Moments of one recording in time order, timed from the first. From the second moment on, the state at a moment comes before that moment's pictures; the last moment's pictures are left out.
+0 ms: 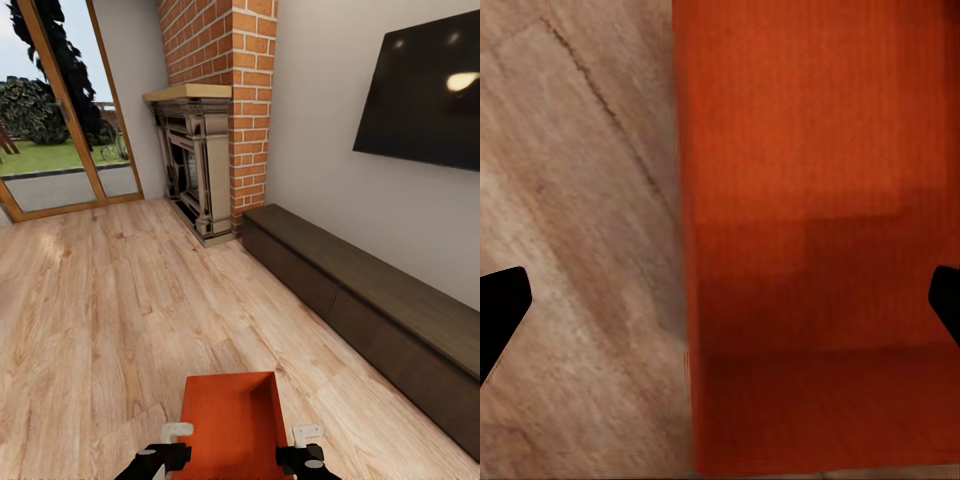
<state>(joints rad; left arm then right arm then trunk) -0.45 -0.08 0.02 -0.32 -0.01 0.15 0.06 -0.50 0.11 0.64 -0.17 -0.52 -0.04 -0.23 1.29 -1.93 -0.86</state>
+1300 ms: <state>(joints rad) -0.45 -0.07 0.02 -0.31 0.00 0.13 0.06 -0.50 0.11 0.64 -0.17 -0.52 -0.05 -0.23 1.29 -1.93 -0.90</state>
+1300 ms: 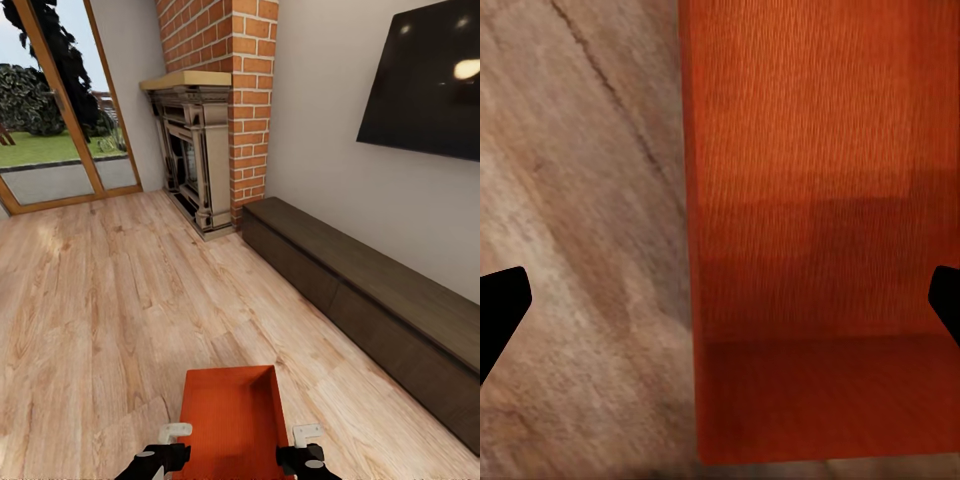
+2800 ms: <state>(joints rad) -0.45 -0.07 0.02 -0.31 -0.01 0.13 0.06 -0.50 0.10 0.64 -0.17 -0.52 -0.05 -0.22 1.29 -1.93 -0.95</state>
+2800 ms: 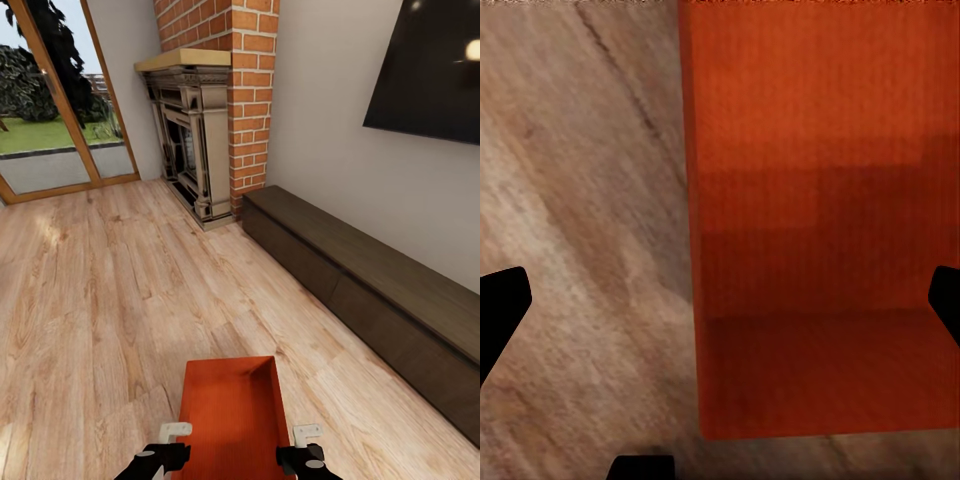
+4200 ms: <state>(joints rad) -0.45 -0.08 0.01 -0.32 -0.01 0.14 0.05 -0.50 0.10 0.64 -0.17 -0.52 -0.04 -0.22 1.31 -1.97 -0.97</state>
